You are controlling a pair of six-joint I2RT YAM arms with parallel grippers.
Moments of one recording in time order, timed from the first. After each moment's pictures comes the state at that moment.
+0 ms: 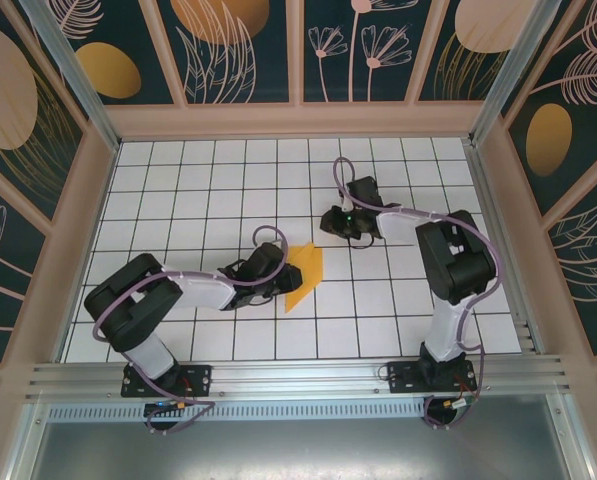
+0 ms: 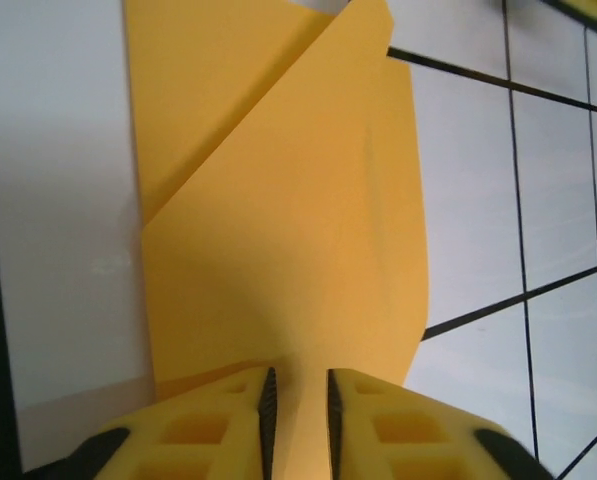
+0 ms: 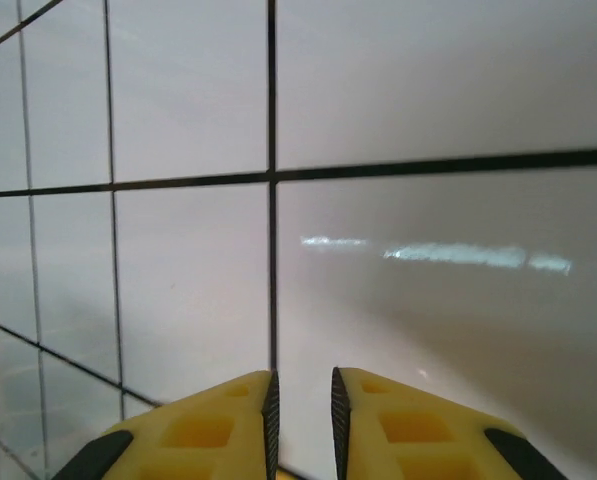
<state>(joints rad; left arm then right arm) -0.84 1.64 0.62 0.25 0.08 -0.95 0.43 1.85 1.05 -0.10 -0.38 0.61</state>
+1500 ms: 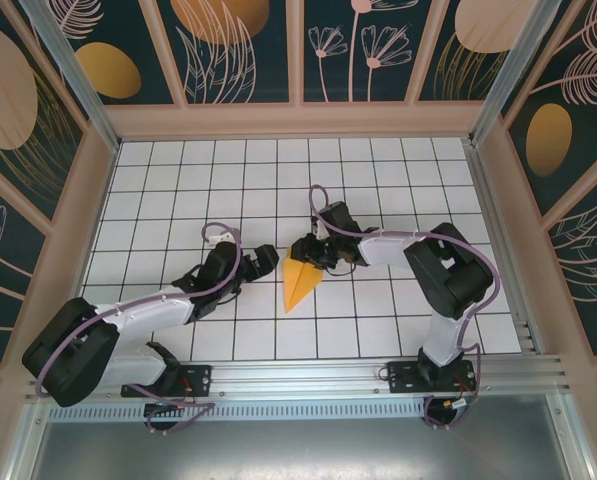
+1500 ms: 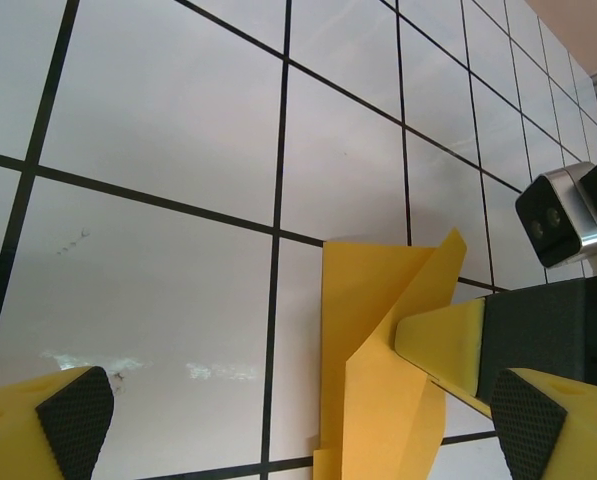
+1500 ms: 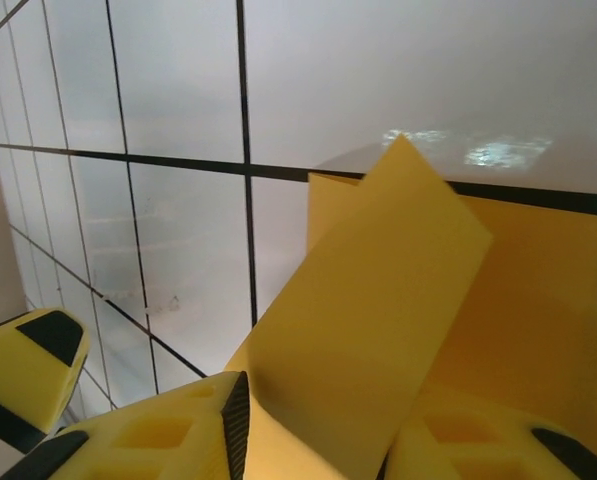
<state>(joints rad) -0.69 1.27 0.43 0.22 -0.09 -0.96 0.65 1.82 0.92 0.03 -0.50 0.83</state>
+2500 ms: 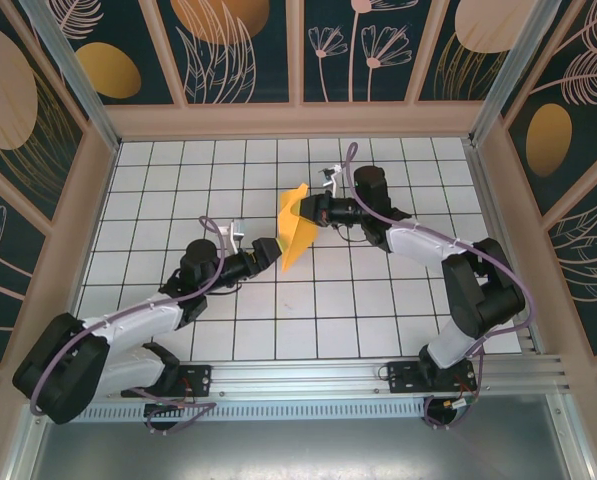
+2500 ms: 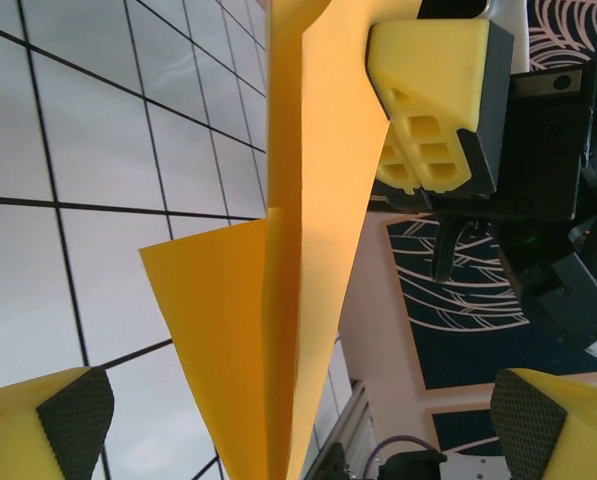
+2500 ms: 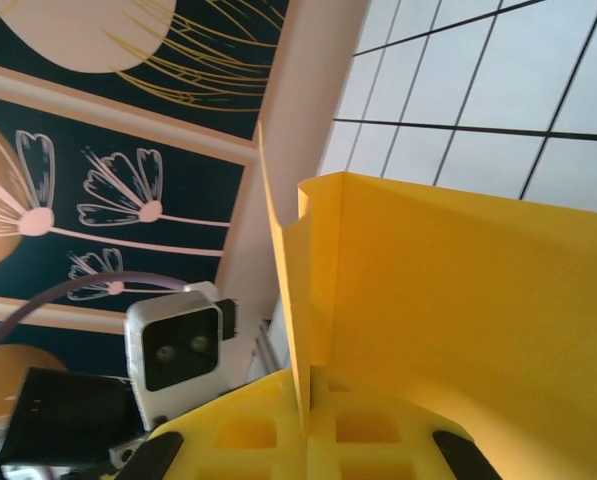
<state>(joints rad) -0.60 1.19 0.36 0.65 0.47 -1.15 0.49 1.62 0.96 0.34 -0.88 0.93</state>
